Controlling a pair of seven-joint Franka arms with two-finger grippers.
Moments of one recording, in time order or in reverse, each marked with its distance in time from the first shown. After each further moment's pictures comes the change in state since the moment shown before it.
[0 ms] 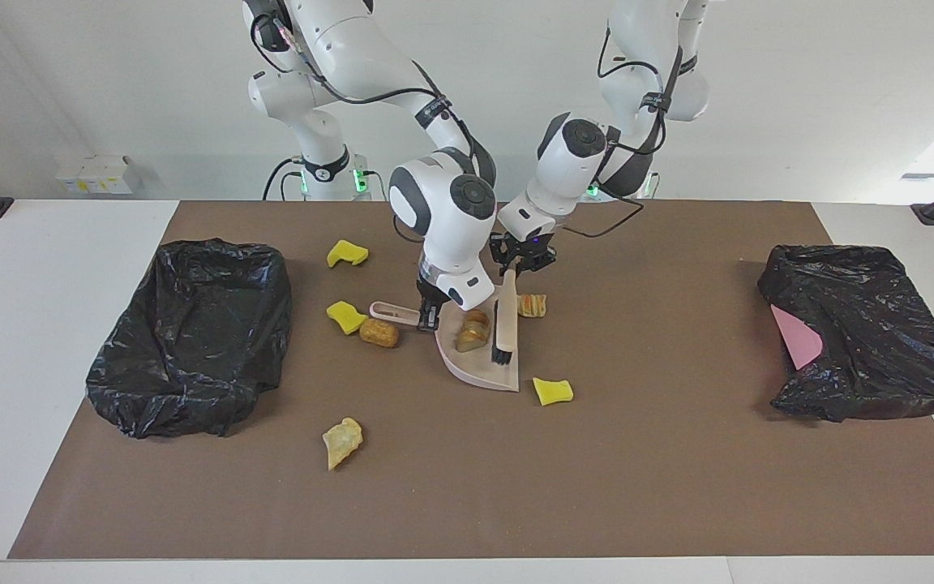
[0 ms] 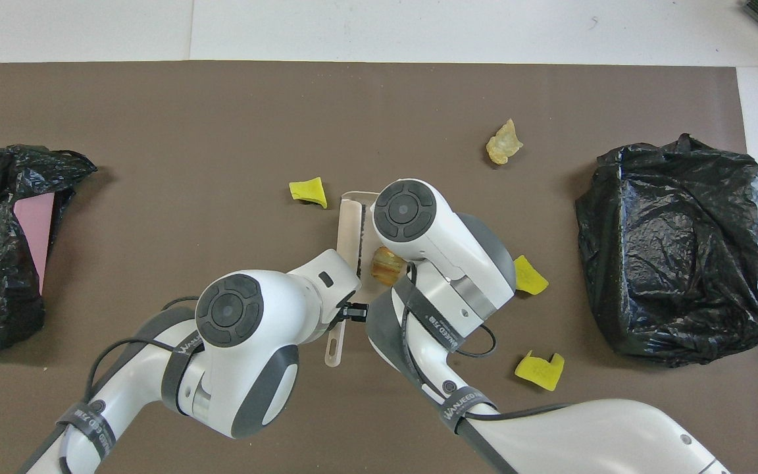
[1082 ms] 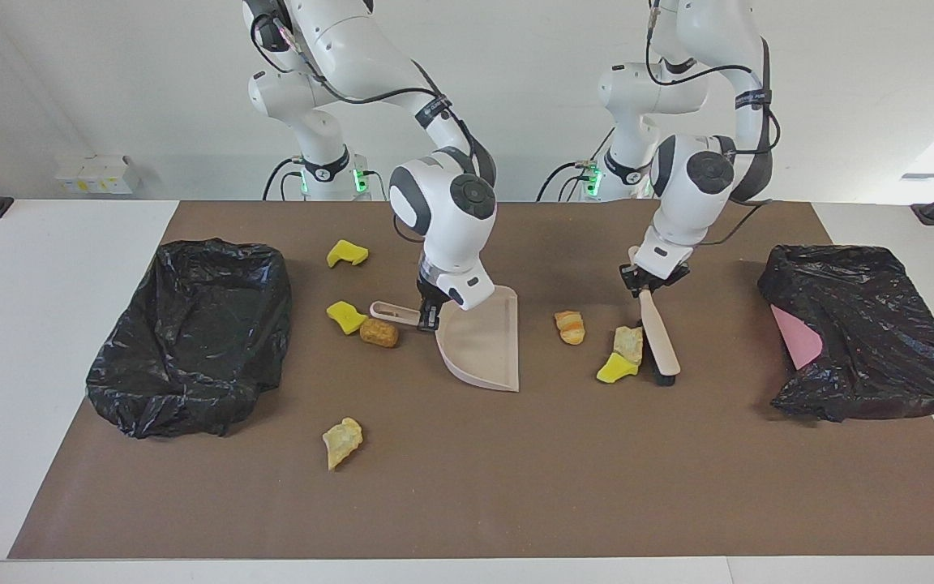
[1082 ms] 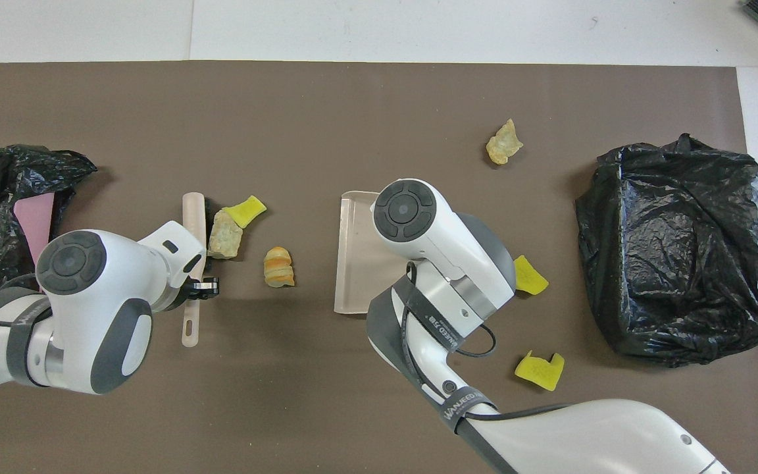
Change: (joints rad) left arm 0.358 -0.049 0.020 -0.117 0.287 -0.114 0.039; right arm 0.000 0.000 0.000 0.001 0.000 0.000 0.000
